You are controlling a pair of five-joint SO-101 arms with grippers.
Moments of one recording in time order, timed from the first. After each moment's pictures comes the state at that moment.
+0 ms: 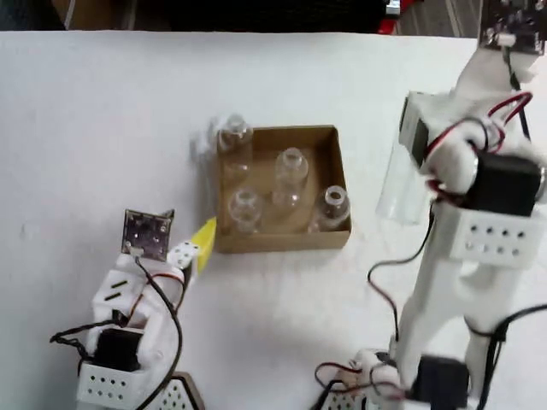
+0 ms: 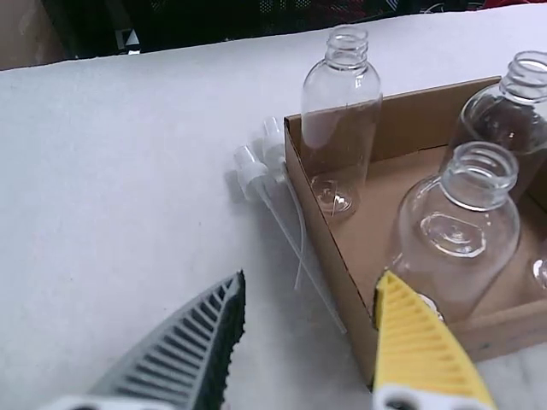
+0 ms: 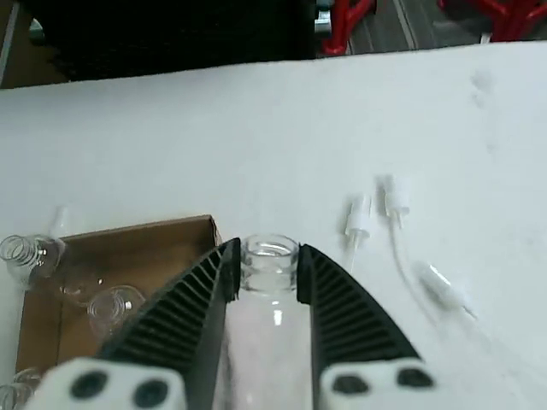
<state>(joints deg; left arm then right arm) 2.9 -104.0 96.9 43.2 -0.7 4.5 -21.9 -16.8 82.8 1.7</state>
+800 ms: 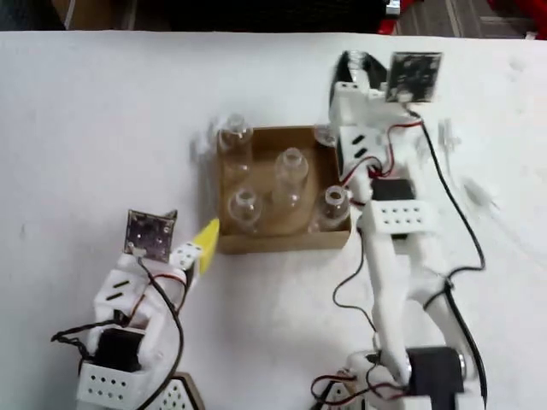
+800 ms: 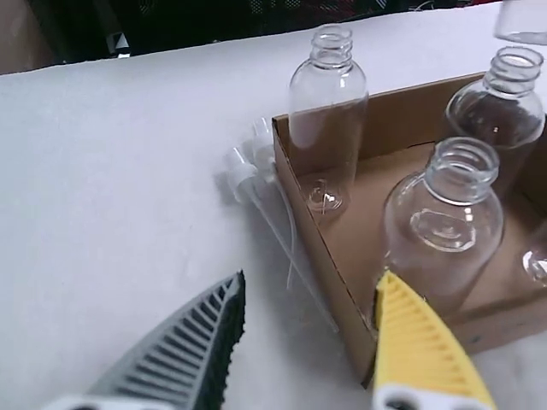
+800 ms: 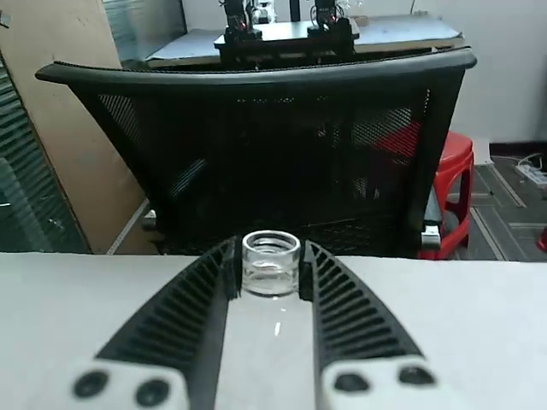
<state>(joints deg) 4.2 -104.0 96.9 43.2 -2.2 -7.5 -14.7 35.3 -9.3 -2.3</state>
